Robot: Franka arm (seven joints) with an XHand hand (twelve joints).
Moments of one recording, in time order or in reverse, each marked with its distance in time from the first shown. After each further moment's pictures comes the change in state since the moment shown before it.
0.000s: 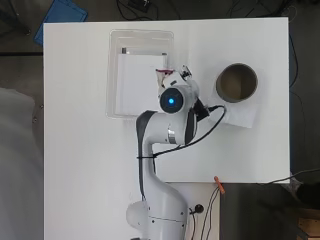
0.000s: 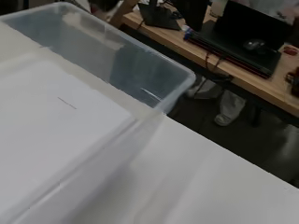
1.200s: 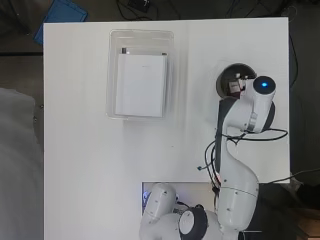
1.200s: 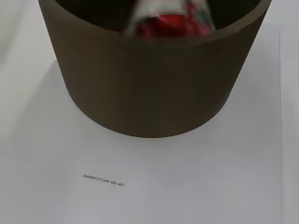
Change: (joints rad) arm 1.151 -0.110 -1.480 0.282 -0.353 -0.251 0.278
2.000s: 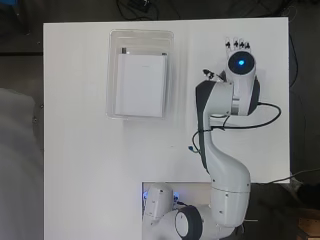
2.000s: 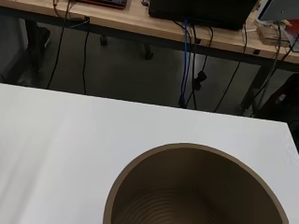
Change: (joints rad) arm 0.165 -0.061 0.206 0.265 -0.069 -0.171 0.138
